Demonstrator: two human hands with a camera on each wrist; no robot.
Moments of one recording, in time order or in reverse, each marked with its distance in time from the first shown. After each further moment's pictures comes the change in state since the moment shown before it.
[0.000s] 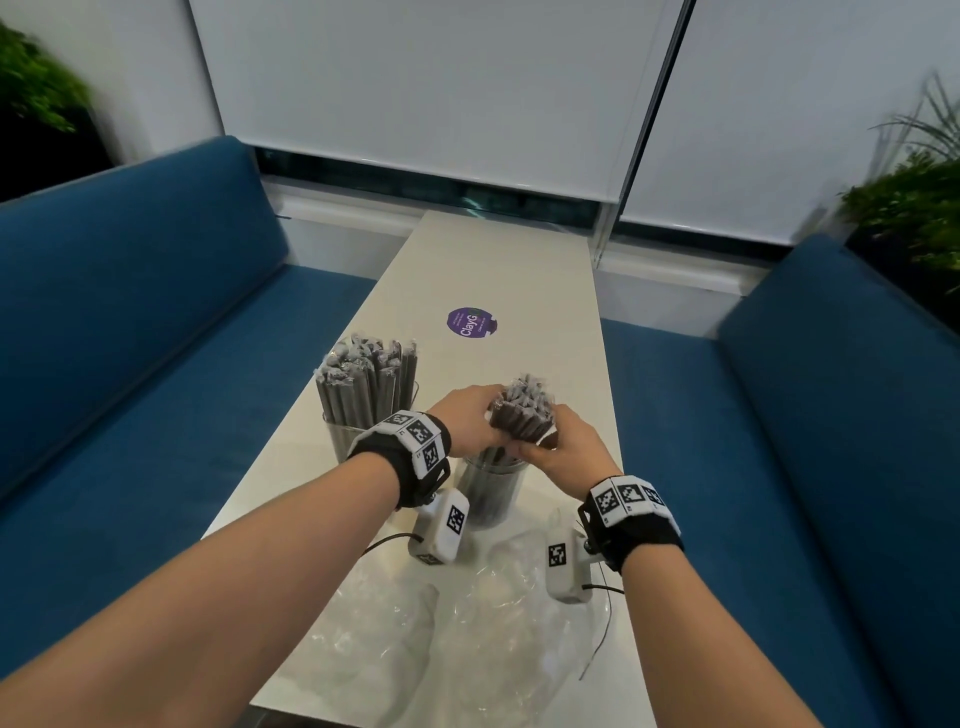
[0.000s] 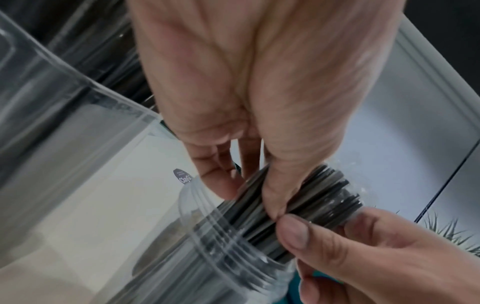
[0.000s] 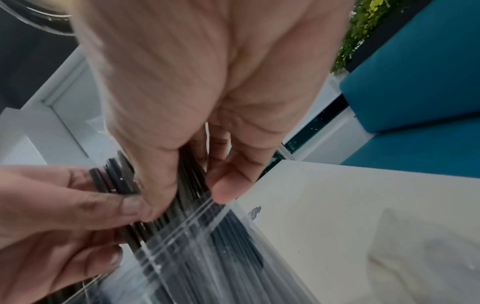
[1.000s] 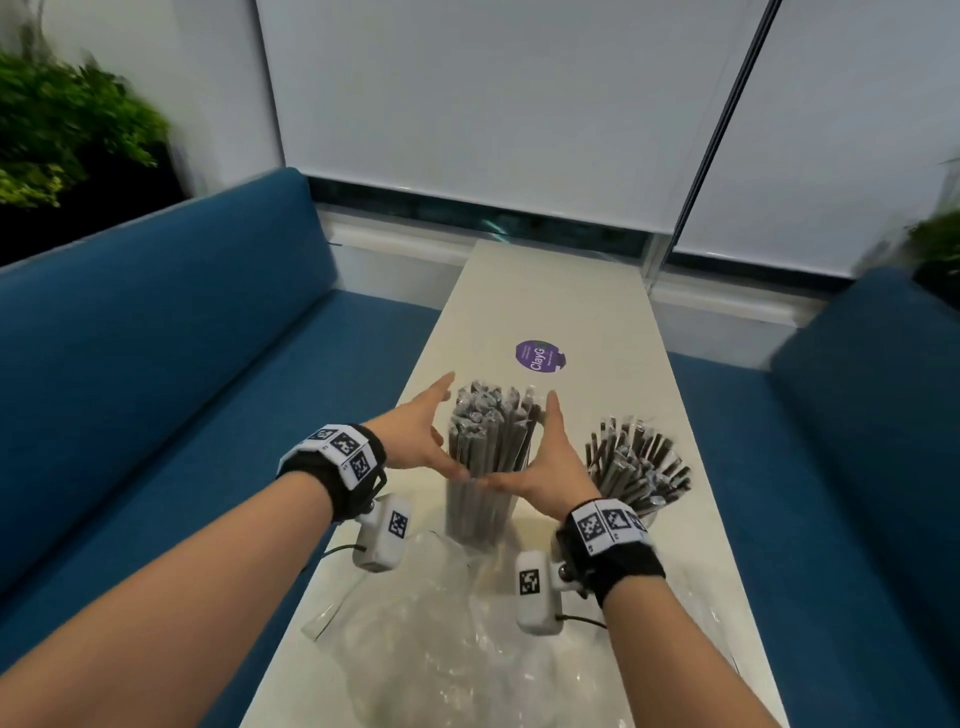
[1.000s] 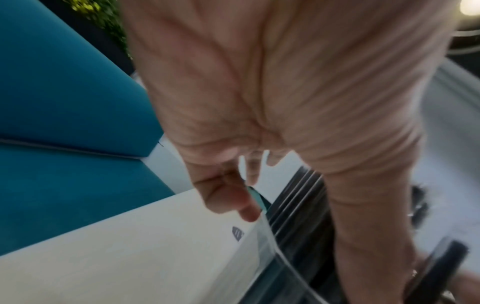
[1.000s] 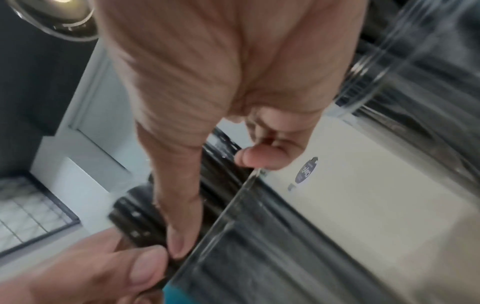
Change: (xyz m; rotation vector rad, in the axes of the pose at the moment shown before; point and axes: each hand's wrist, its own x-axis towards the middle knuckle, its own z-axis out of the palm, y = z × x) left_hand -0.052 -0.156 -0.132 -0.109 -0.071 -0.121; right_hand 0.040 -0.130 0.113 0.214 -0.055 0.086
